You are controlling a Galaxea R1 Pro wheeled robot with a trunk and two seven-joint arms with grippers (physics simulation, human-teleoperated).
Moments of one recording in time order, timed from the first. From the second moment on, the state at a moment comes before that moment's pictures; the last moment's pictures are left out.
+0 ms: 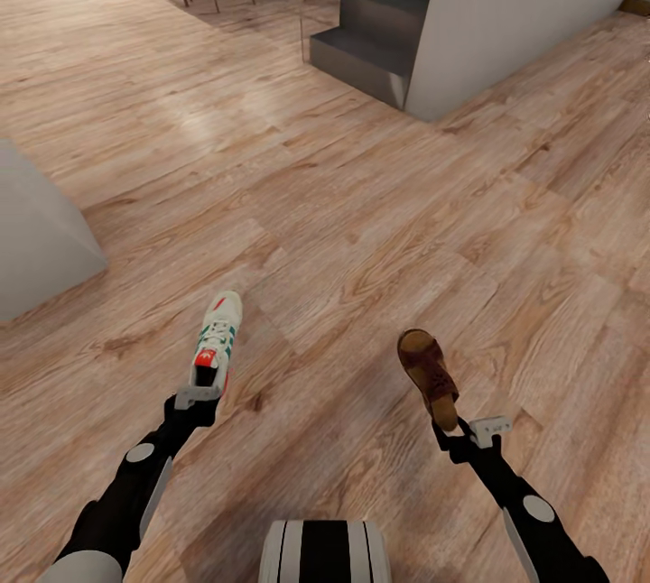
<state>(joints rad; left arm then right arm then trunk) -0.48 0.04 0.19 -0.87 -0.13 0.00 -0.22 -0.37 -0.08 -0.25 -0.80 0.15 -0.27 0.34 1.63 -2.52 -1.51</state>
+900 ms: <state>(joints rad) -0.44 0.04 0.19 -0.85 -0.13 -0.01 -0.21 -0.37 -0.08 -0.25 -0.75 0.15 -0.29 0.32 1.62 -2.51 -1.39</state>
